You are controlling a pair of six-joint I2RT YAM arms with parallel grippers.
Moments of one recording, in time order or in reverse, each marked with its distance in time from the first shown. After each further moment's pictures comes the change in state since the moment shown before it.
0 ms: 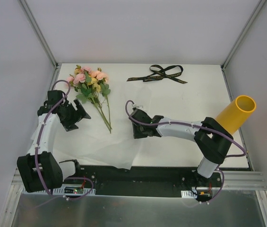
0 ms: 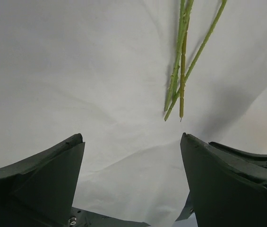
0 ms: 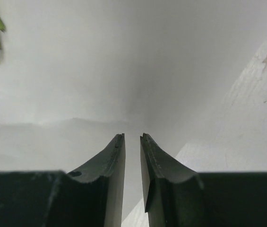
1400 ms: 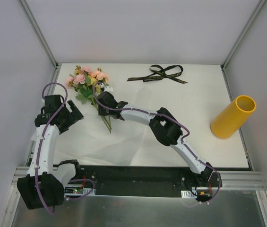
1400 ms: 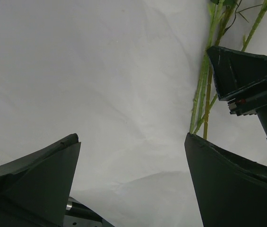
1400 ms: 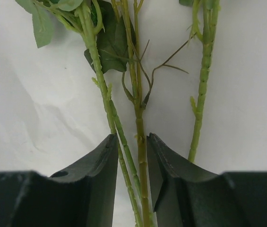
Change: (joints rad) left arm -0.014 -0.218 -0.040 -0.014 -0.260 -0.010; right arm -0.001 0.751 0.975 0.139 0.088 -0.064
